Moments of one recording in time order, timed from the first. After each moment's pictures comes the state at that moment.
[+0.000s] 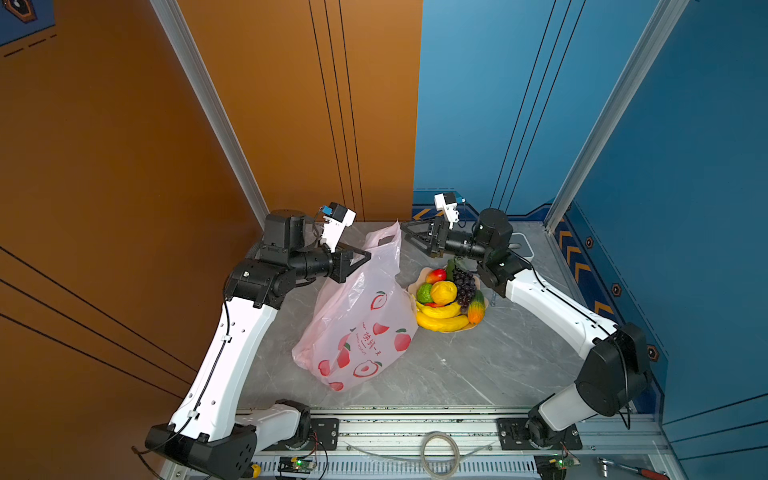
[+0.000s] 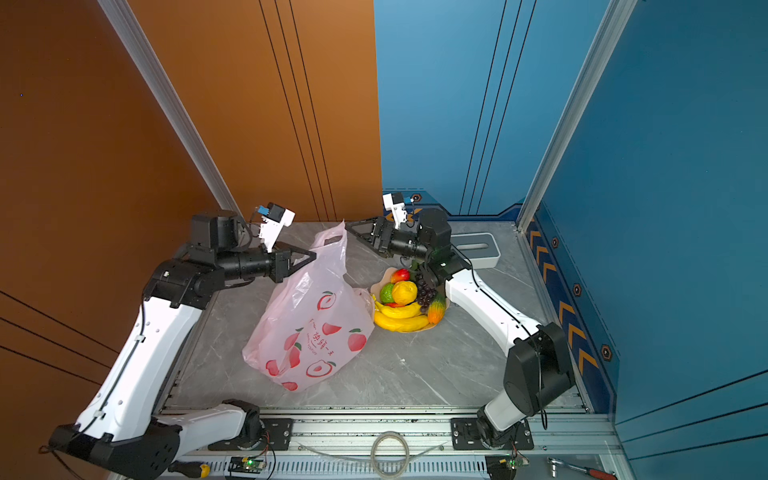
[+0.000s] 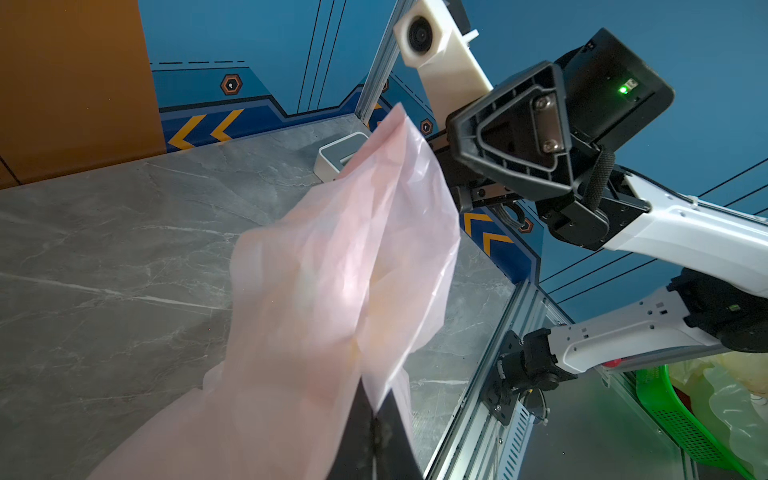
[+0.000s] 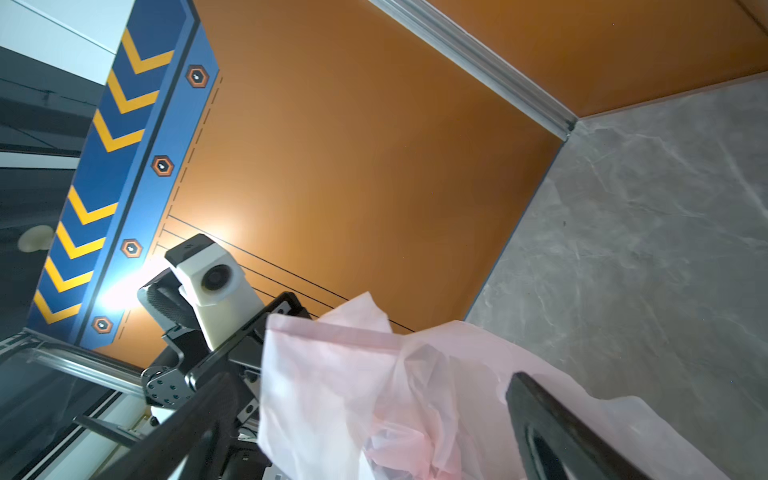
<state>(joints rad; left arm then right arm) -0.25 1.21 1.54 -0.87 0.69 -0.09 0.52 1.57 1.33 0.32 -0.80 1.10</state>
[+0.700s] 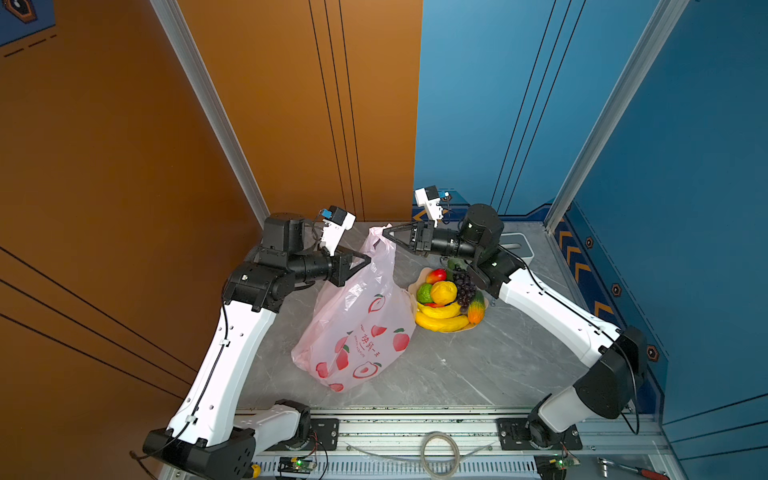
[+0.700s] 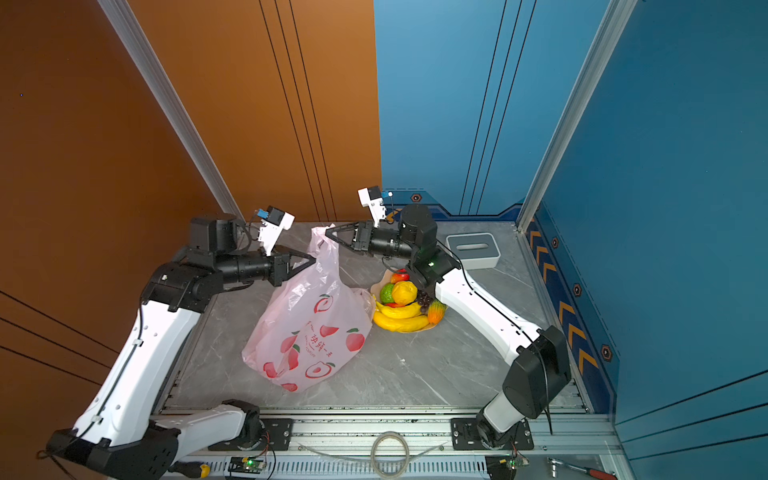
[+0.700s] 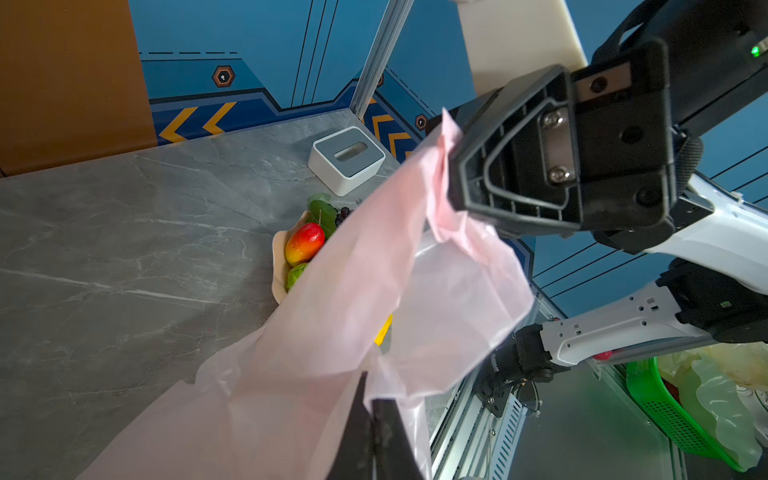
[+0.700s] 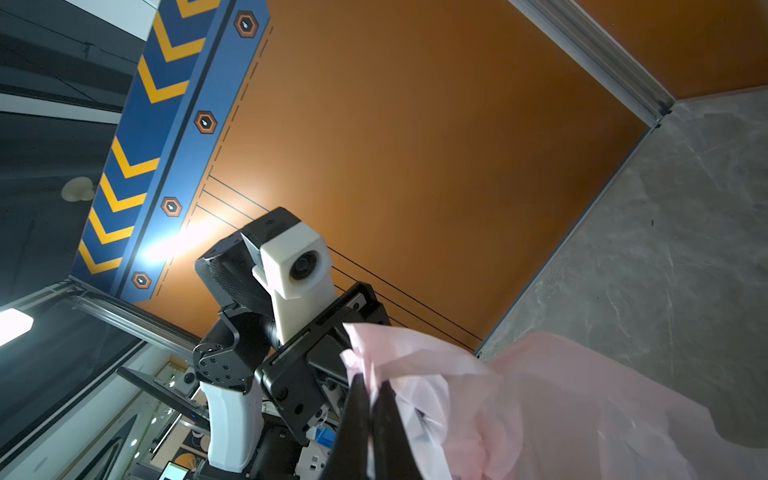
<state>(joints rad) -0.25 1.19 1.52 -0.88 0.70 -0.10 0.65 1.57 1.47 0.20 -0.75 1.05</state>
